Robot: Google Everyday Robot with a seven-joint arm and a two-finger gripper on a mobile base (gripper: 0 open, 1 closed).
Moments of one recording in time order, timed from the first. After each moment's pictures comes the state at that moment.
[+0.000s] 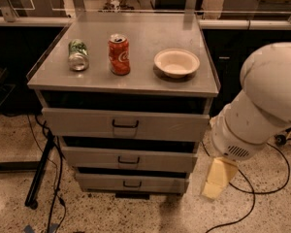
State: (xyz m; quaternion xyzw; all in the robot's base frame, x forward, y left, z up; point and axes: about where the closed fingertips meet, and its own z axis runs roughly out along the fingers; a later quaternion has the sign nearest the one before) arm 0.396 -0.153 0.812 -0.59 0.80 0.01 0.12
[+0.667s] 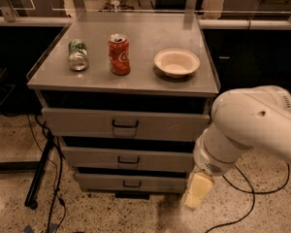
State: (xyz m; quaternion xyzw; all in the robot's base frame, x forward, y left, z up) arm 0.404 -0.137 0.724 -0.57 0.81 0.04 0.10
